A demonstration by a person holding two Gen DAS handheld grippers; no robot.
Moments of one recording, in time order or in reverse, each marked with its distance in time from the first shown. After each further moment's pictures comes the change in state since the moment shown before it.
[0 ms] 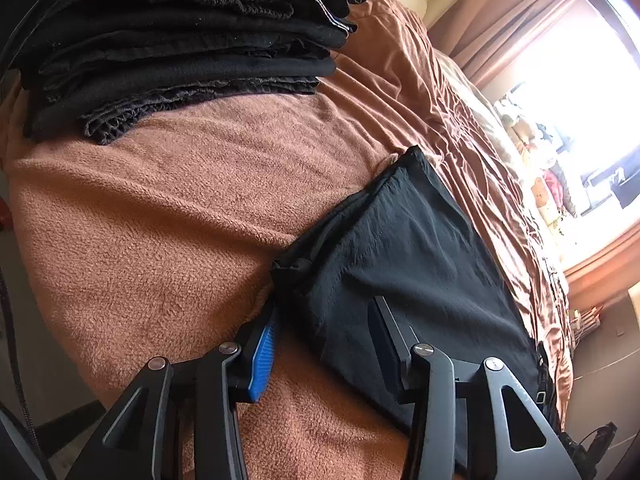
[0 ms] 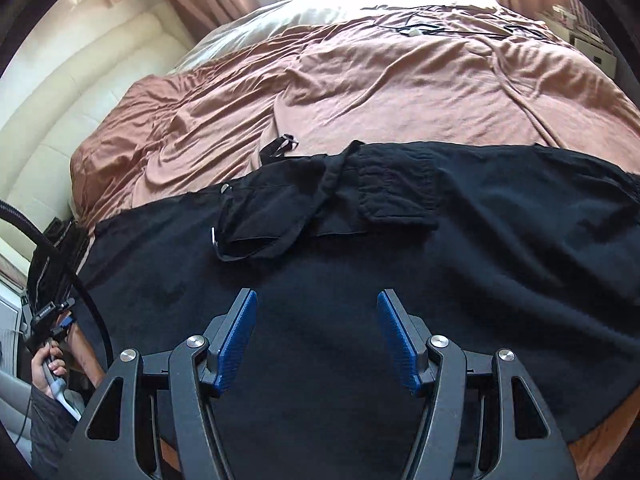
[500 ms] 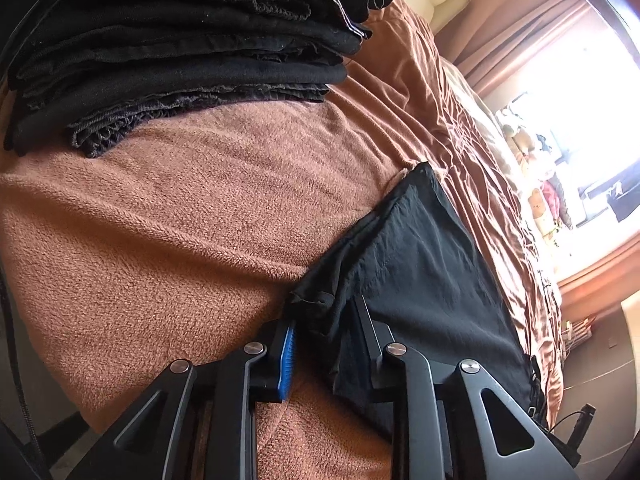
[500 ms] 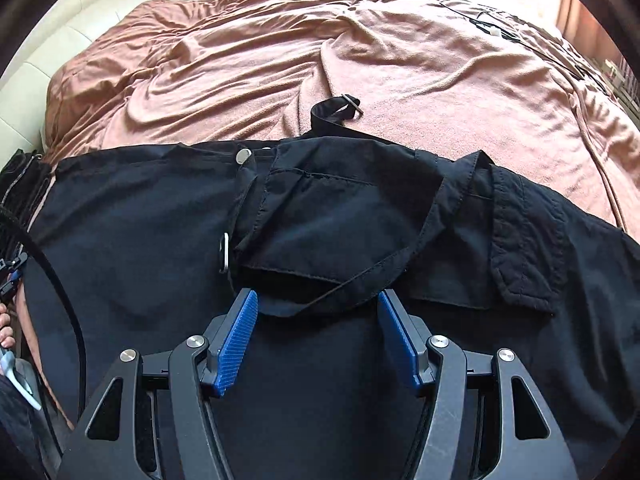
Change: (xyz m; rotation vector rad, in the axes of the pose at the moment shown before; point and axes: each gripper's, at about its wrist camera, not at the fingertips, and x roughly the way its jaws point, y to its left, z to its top) left arm 0.008 0.011 0.016 -0.037 0.001 -0.031; right arm 0.125 0.072 0.054 -0.190 0.145 -0.141
